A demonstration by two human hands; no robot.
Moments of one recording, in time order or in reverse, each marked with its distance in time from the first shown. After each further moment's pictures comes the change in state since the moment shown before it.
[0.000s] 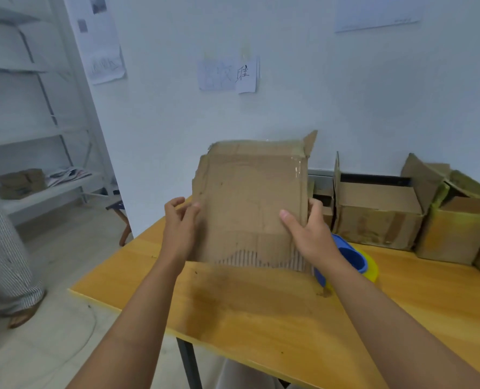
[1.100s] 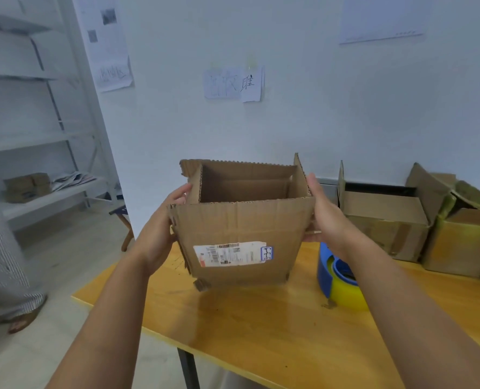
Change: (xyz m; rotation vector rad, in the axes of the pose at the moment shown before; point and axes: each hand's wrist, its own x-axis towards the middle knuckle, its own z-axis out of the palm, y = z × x) left_hand 0.008 0.035 -0.047 -0.110 -0.374 0.110; right_hand 0.018 -0.066 -0.026 0.111 -0.191 0.233
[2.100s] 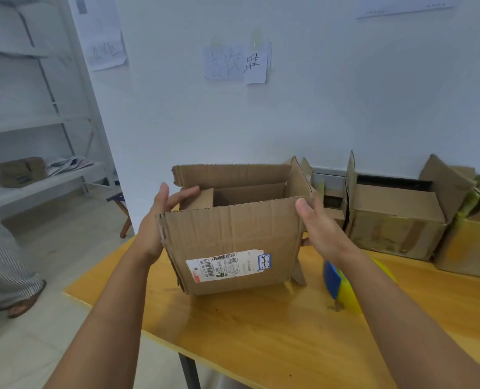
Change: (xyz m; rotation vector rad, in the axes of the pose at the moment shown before) left_hand 0.025 -0.032 -0.010 0.015 0.034 -0.017; right_hand 0.023 0.044 0.014 -0.105 -0.087 -0.268
